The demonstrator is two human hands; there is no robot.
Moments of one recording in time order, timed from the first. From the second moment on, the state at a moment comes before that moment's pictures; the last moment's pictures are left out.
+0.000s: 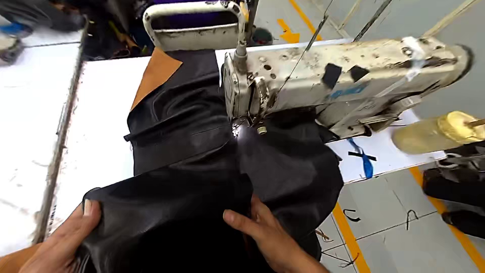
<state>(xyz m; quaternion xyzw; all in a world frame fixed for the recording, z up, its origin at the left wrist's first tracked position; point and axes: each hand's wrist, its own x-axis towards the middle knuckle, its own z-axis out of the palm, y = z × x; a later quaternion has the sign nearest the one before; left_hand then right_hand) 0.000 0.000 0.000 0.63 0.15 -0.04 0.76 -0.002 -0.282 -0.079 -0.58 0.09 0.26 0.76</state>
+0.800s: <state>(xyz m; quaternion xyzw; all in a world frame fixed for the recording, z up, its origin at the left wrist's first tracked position) 0.079 -0.116 -0.134 0.93 -0.21 0.10 0.28 -0.015 -0.338 -0.076 -0.79 -0.15 0.12 0.58</state>
